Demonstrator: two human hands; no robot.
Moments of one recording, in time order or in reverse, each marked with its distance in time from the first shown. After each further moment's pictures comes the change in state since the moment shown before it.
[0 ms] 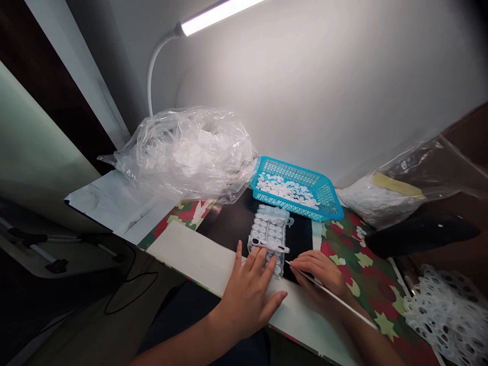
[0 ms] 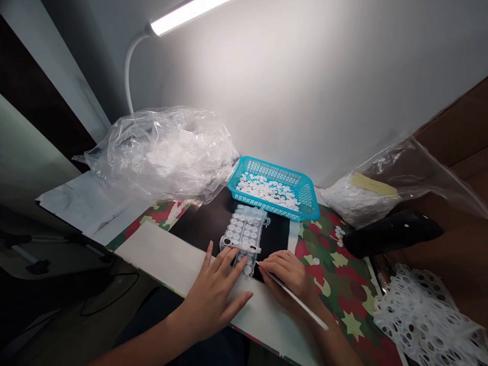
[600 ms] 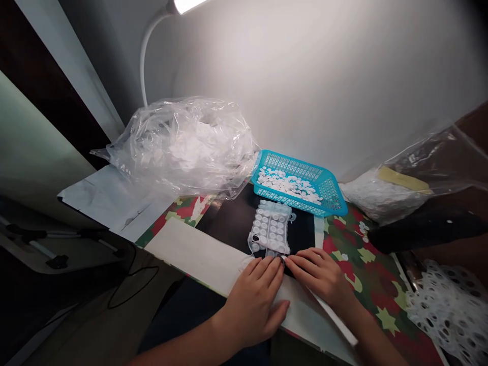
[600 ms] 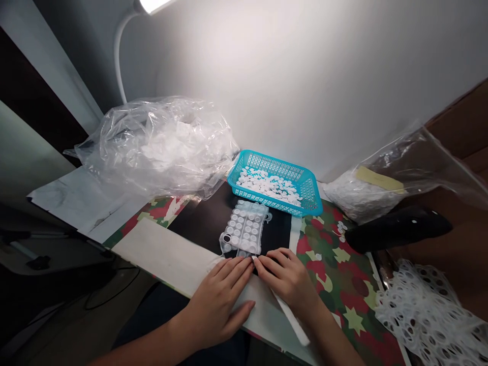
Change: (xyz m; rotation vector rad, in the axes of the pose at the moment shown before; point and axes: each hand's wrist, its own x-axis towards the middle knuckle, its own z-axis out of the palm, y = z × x) left_hand -0.008 0.006 0.007 -0.114 -0.046 0.105; right_hand -0.003 0.001 0.001 -0.360 -0.167 -0.219
